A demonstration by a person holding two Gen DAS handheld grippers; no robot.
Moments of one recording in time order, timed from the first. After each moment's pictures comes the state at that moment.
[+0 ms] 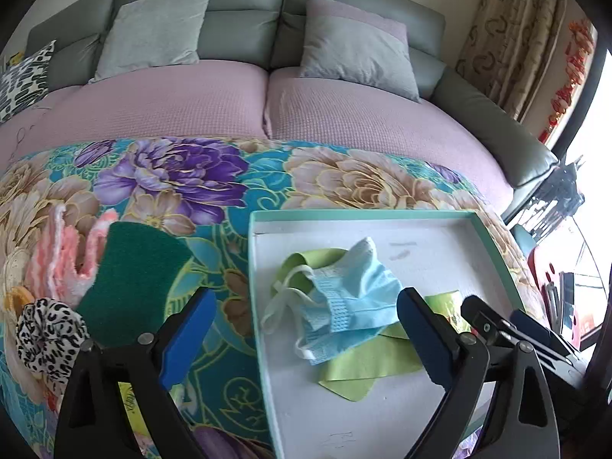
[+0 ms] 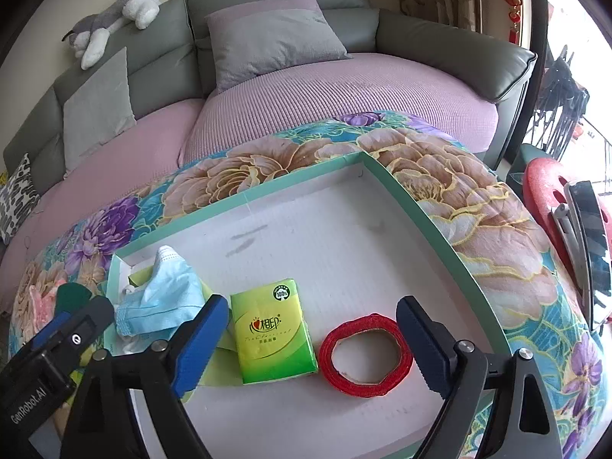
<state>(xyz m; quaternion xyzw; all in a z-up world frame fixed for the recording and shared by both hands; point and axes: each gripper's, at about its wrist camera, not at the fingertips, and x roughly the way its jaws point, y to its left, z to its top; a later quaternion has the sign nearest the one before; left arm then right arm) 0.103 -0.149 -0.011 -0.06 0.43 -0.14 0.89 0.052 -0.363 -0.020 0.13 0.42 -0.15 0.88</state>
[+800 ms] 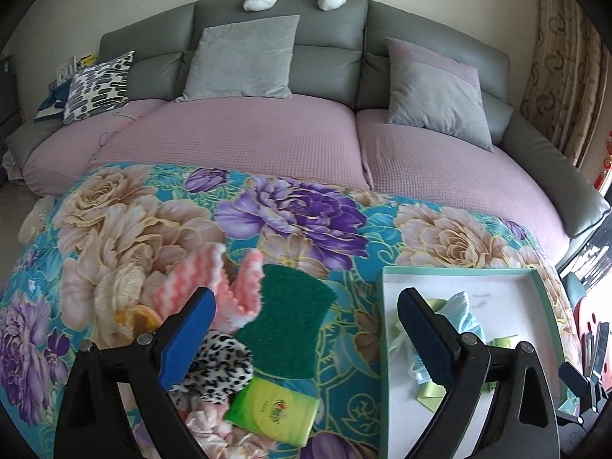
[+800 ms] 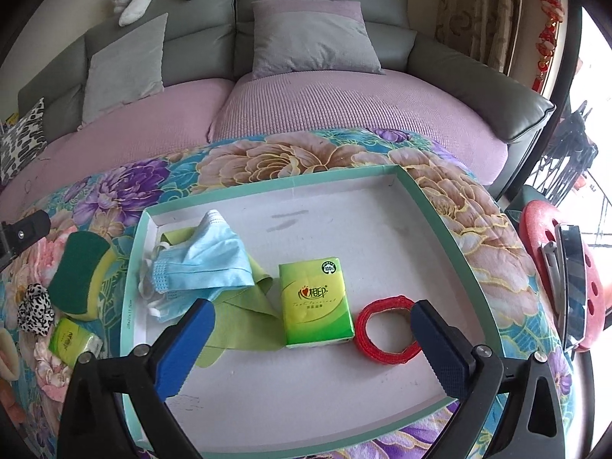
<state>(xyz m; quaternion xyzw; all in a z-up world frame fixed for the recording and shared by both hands) 0.098 -0.072 0.030 -0.05 0.39 0.00 0.92 0.039 -0.309 -0.004 0.04 0.43 -0.13 0.89</state>
